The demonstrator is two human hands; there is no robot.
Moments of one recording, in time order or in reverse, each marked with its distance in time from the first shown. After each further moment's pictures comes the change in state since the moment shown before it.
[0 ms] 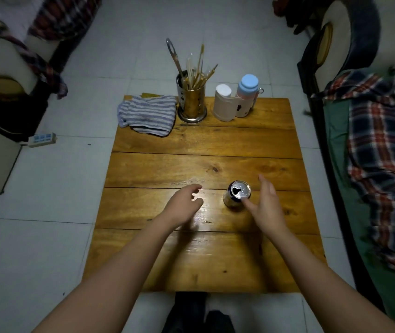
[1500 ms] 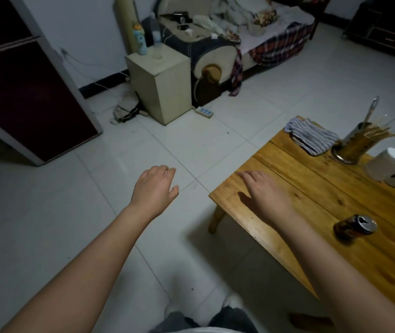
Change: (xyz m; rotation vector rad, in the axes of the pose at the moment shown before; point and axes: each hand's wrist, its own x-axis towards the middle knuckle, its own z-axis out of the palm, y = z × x) left_hand -0.440 -0.180 -0.075 0.517 0.755 -0.422; right_hand -0.267 -0.220 0.090 -0.731 -0.354 -1.211
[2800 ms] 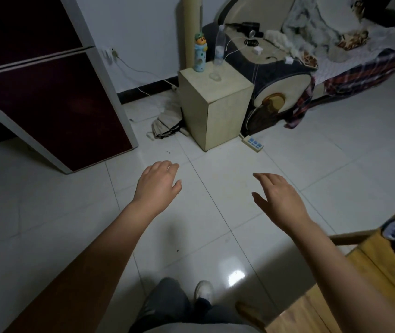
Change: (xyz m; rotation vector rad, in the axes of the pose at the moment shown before) left_hand 0.307 -0.248 -0.040 -0.066 0.047 -0.229; right_hand 0.428 -0.041 -0.009 0.108 0.030 -0.113
